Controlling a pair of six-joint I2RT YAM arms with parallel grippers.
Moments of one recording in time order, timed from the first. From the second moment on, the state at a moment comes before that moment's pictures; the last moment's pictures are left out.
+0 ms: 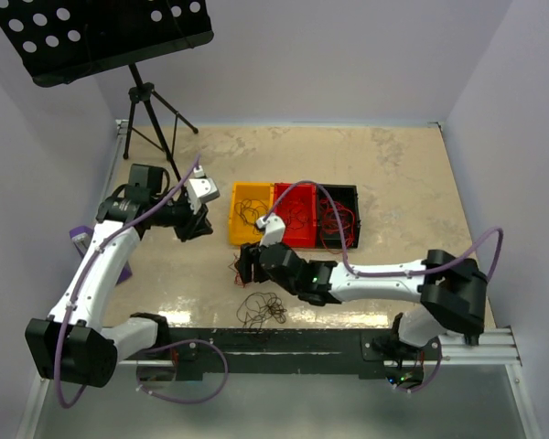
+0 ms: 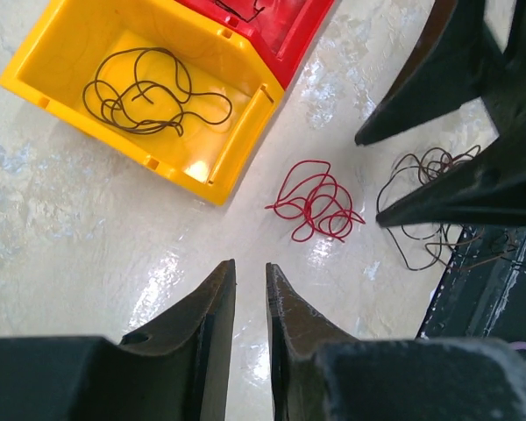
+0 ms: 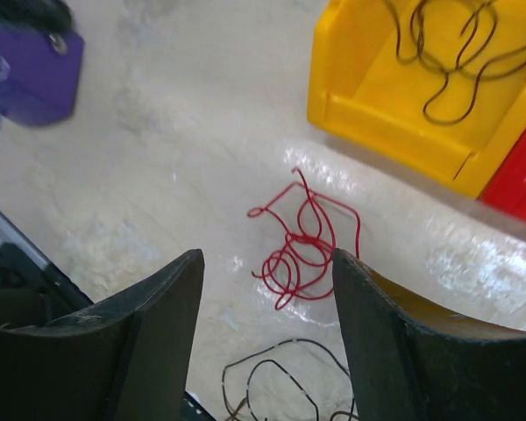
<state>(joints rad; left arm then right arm) -0.15 1.14 1.07 -0.89 0.72 0.67 1.21 1.49 0.83 0.19 0.43 0.66</state>
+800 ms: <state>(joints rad) -0.14 1.08 1.07 -0.94 0.74 0.74 1.24 1.86 1.02 0.16 0.48 0.64</state>
